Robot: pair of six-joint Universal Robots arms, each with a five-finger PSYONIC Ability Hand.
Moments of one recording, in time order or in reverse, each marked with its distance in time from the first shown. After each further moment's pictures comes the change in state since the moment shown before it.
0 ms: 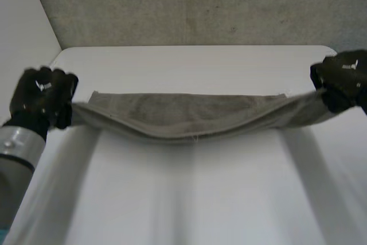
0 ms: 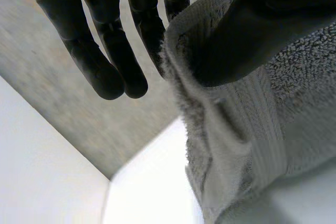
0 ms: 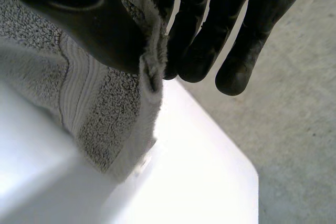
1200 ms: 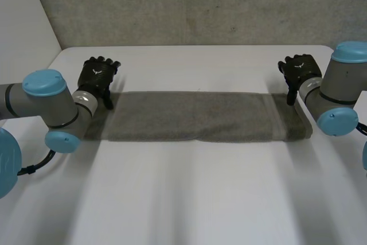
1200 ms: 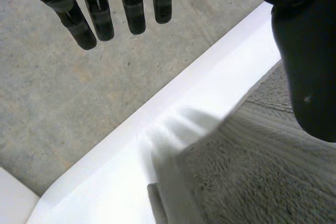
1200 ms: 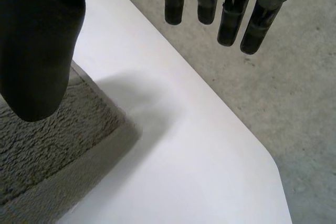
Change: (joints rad) left arm -0.049 -1.002 1.023 -0.088 0.030 -0.013; right arm 0.131 1.015 -0.936 -0.107 0.237 0.037; left_hand -1.168 -1.242 -1.280 -1.243 -1.245; right_hand -1.086 -1.090 -1.090 -1.091 -1.115
